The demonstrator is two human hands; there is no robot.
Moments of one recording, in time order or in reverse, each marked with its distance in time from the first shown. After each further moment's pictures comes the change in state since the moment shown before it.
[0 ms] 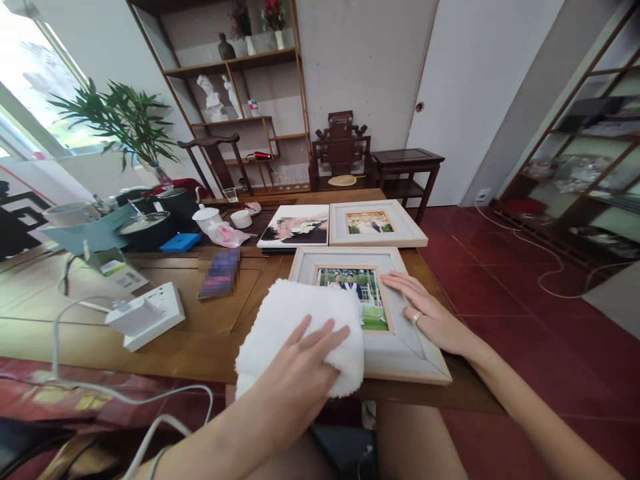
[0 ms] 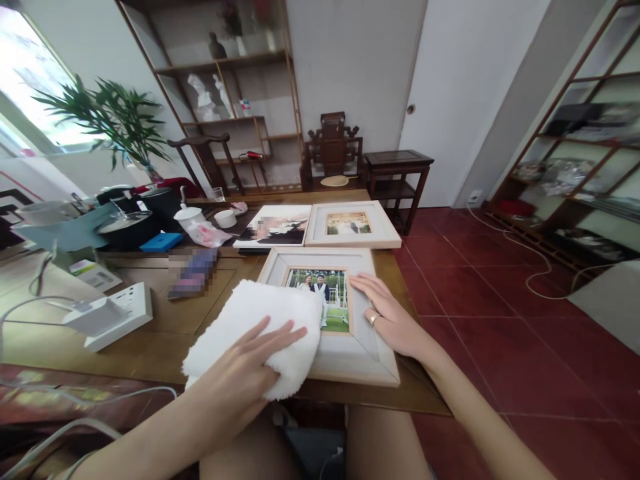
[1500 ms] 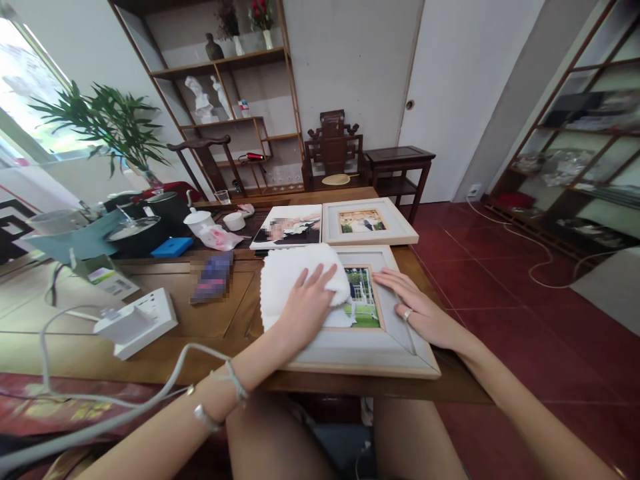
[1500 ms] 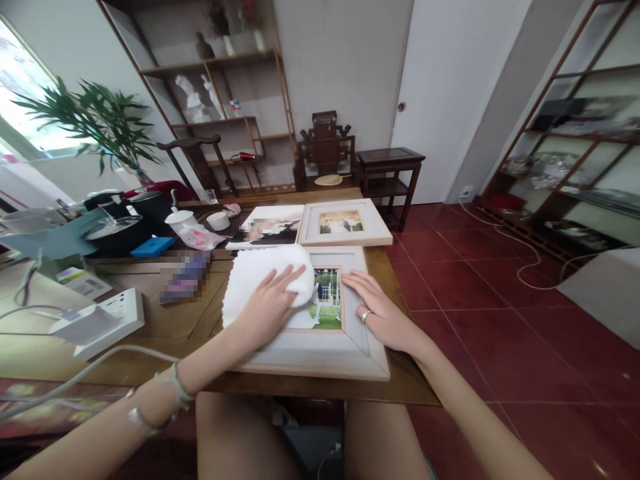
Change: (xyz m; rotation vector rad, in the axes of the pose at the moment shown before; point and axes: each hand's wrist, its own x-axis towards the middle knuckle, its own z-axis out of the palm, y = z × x) left_hand 0.078 -0.043 0.009 0.163 0.042 -0.247; right_hand 0.000 0.001 0.001 0.011 0.008 -0.027
